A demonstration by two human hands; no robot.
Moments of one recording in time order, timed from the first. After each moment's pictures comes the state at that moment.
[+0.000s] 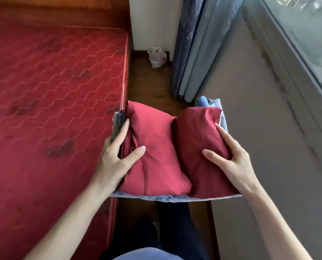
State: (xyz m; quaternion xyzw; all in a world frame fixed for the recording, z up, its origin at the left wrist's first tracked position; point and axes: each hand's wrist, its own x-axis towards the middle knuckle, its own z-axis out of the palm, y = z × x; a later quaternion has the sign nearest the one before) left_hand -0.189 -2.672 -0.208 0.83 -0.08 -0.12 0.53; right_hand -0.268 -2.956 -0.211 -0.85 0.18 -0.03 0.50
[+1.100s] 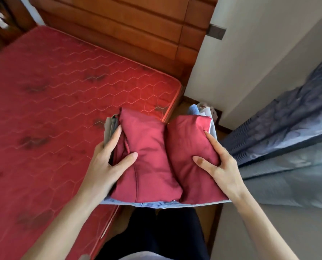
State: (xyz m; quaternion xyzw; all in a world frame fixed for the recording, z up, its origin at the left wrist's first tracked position) left_hand 0.357 -2.725 -0.222 0.83 0.11 0.03 0.55; right_hand 0.424 -3.014 -0.225 -0.86 -0.03 0.12 0.50
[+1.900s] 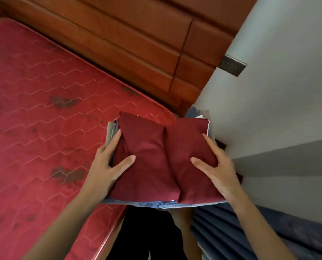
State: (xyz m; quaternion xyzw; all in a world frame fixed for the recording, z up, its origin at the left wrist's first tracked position) left_hand 0.798 -2.727 -0.320 0.77 0.16 -0.03 0.61; right_hand 0.890 -3.020 -0.315 -0.85 -0.04 0.18 0.49
